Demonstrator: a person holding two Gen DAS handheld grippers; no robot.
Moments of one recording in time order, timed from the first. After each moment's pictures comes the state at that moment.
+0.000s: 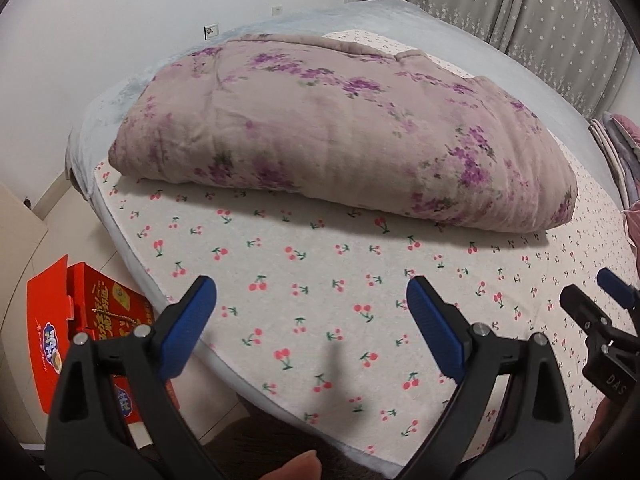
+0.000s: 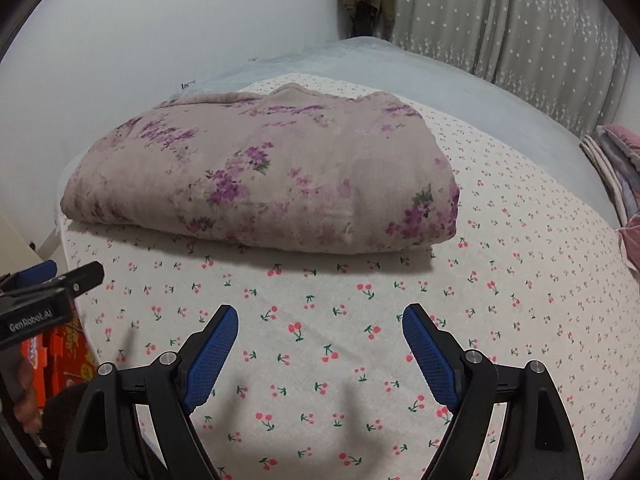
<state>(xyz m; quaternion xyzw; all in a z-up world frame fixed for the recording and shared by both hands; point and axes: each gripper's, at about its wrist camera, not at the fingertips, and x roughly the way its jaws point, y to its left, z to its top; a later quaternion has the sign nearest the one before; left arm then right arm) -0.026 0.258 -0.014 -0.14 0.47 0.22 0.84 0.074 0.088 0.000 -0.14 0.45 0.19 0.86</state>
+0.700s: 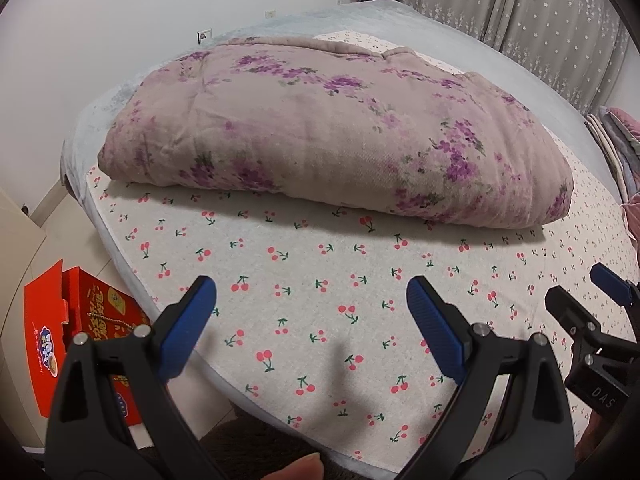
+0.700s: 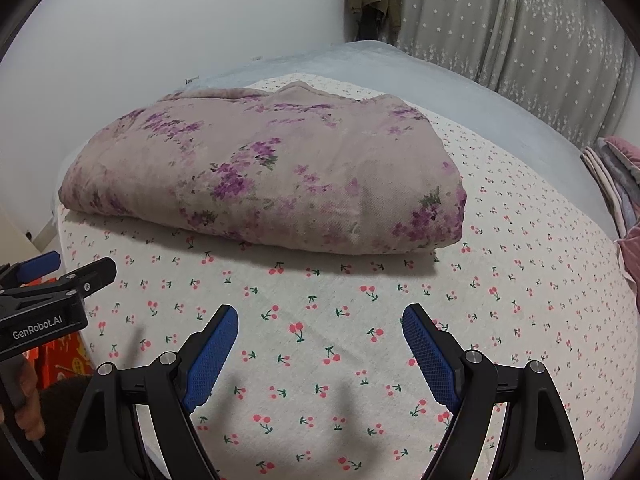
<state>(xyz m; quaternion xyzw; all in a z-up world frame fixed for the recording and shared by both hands) -0.022 0.244 -0.018 -0.13 0.47 0.22 0.85 0.072 0.094 -0.008 -0.15 0.44 0.20 0.86</state>
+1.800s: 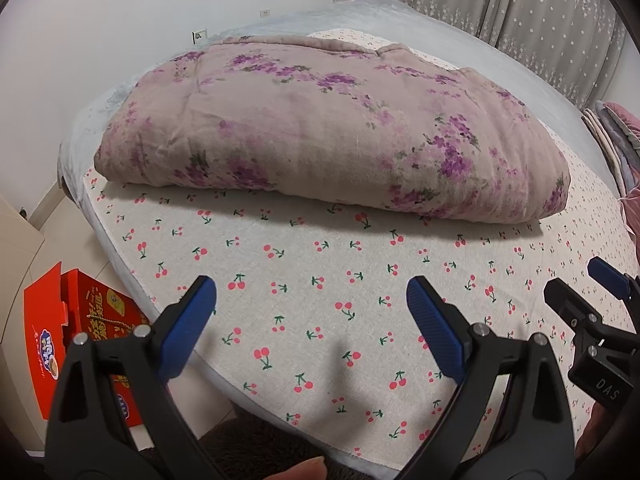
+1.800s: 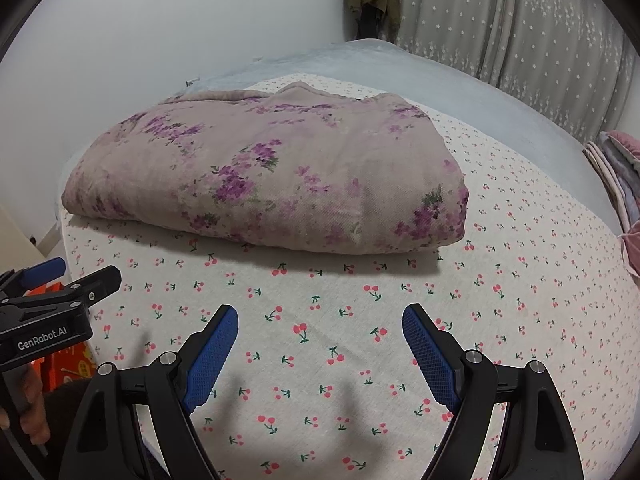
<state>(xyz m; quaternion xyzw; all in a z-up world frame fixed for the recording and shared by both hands) -0.021 0.241 -0.017 -0.13 0.47 0.21 0.85 0.074 0.093 -0.007 -0.14 0.45 0.20 0.86</state>
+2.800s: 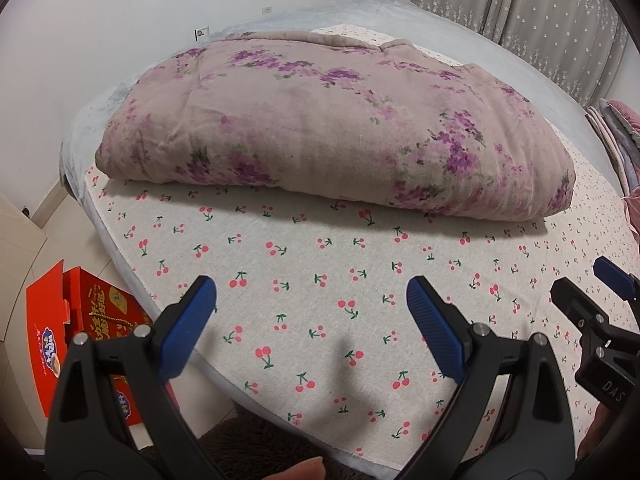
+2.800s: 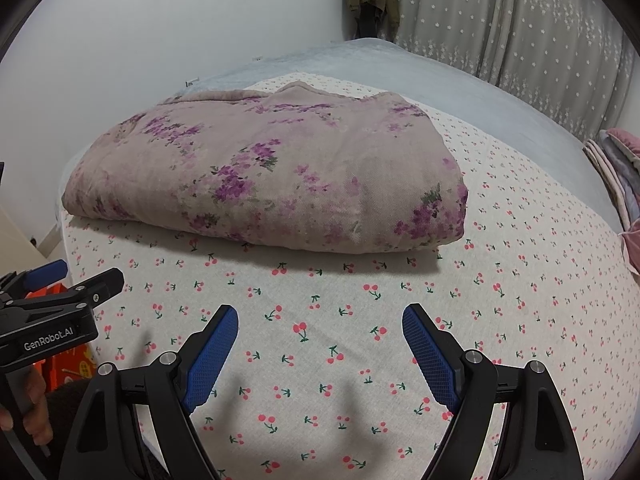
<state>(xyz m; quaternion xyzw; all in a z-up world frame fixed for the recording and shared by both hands) -0.021 0.243 -0.022 -0.12 0.48 0.22 0.84 0.074 0.092 -0.006 -0.14 0.45 0.20 0.86</state>
